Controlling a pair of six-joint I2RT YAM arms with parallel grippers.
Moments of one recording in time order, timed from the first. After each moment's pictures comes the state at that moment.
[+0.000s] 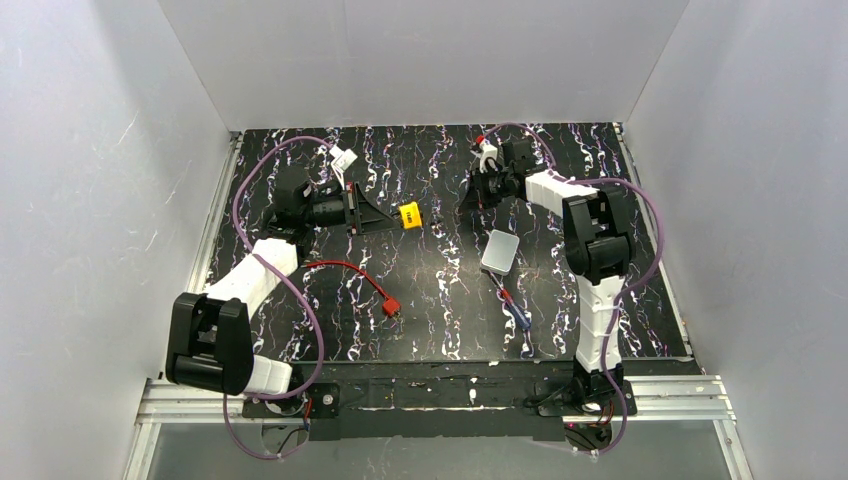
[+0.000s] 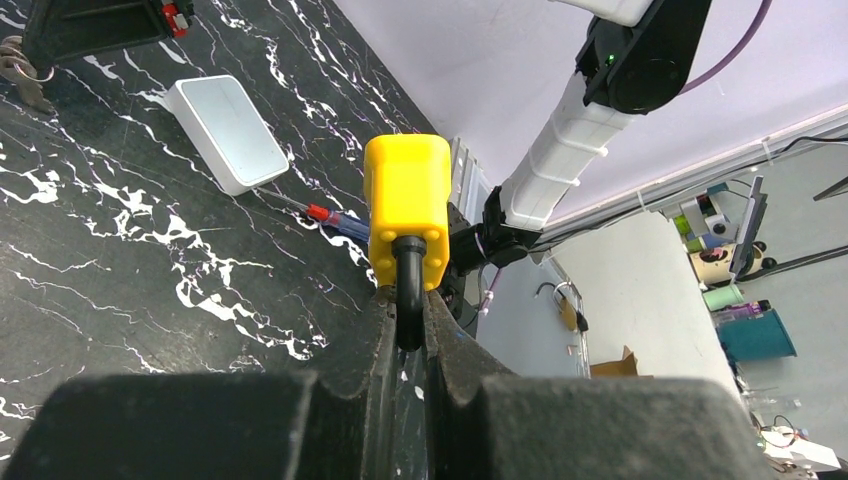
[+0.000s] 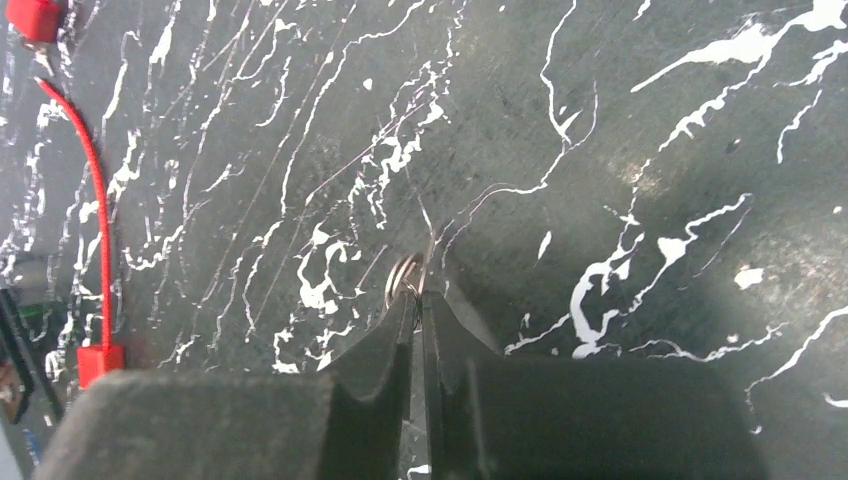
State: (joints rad) left arm -0.19 1.39 0.84 0.37 1.19 -0.71; right arm 0.29 2.16 1.53 -0.22 -0.70 0.05
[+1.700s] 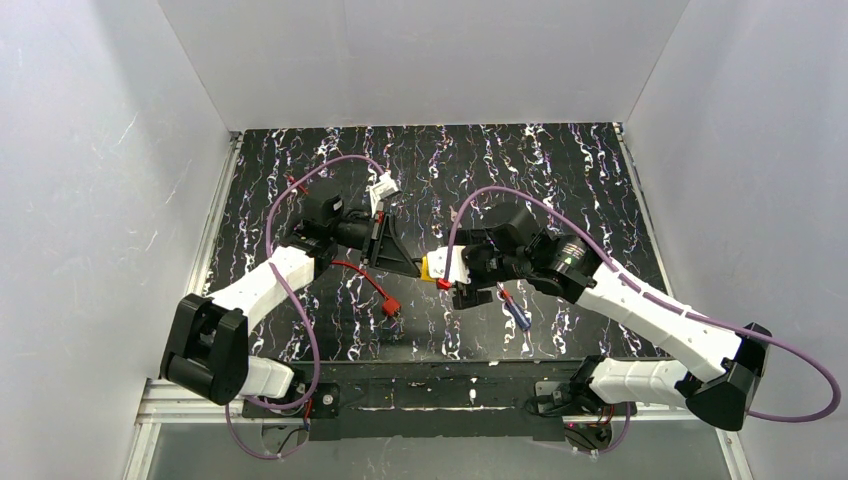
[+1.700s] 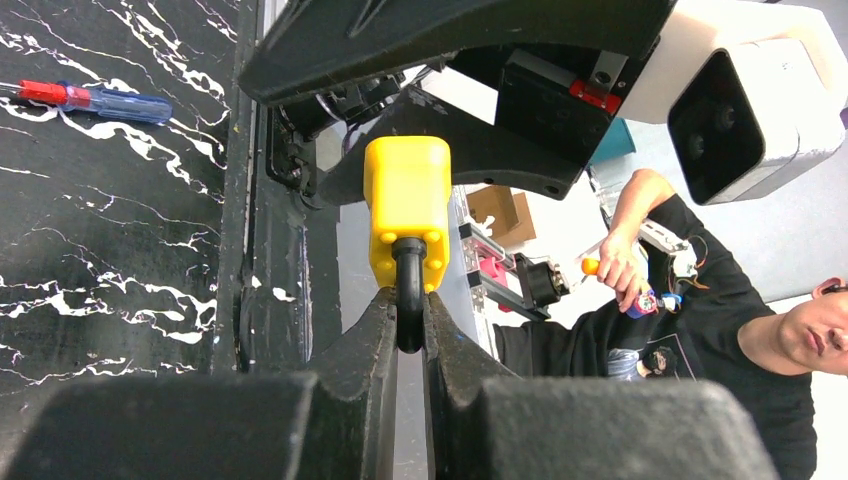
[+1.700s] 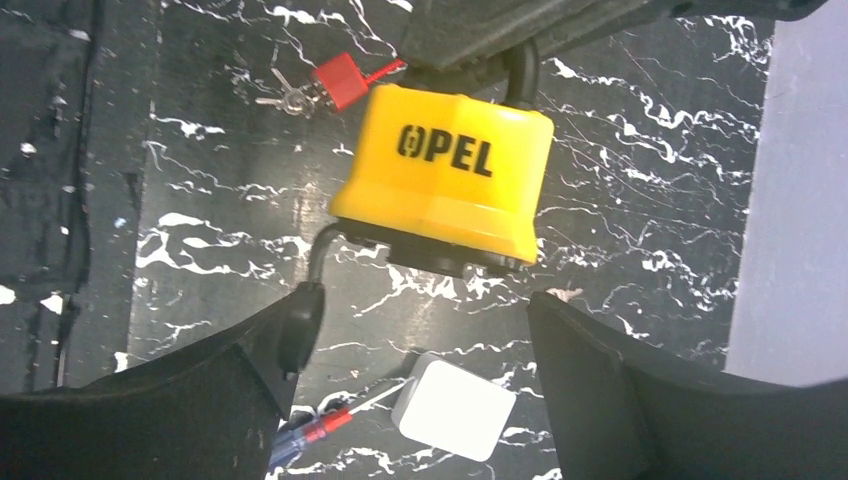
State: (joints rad) left arm -0.40 1.37 0.82 0.32 1.46 -0.76; right arm 0.95 1.15 1.14 -0.68 -0.32 -0.84
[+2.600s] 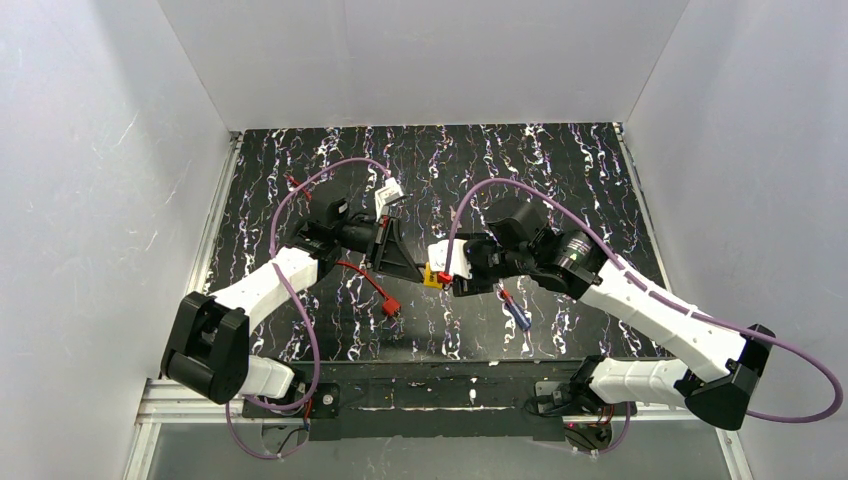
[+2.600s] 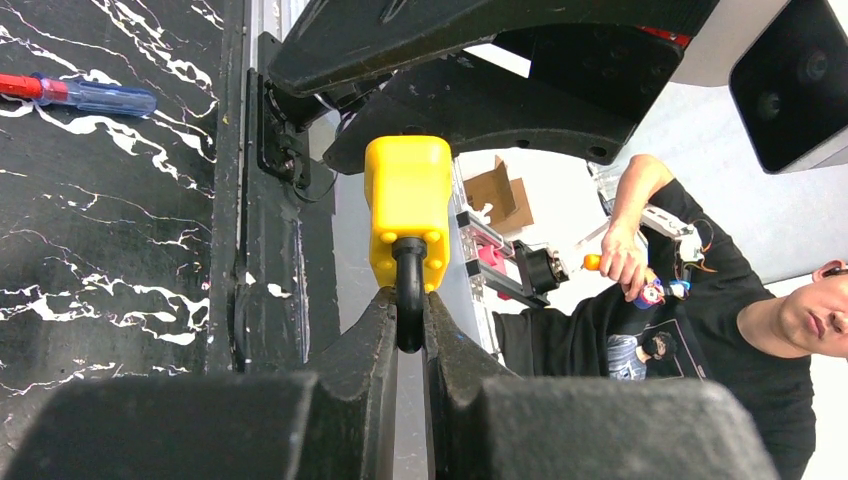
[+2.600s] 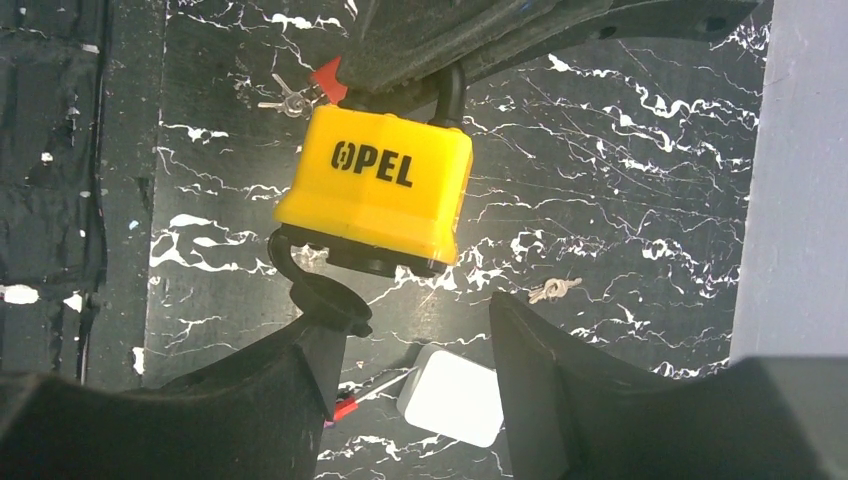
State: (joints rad) left arm -0.43 1.37 0.81 0.32 1.46 -0.74; right arm 0.95 1.15 1.20 -0.74 -0.30 -0.83
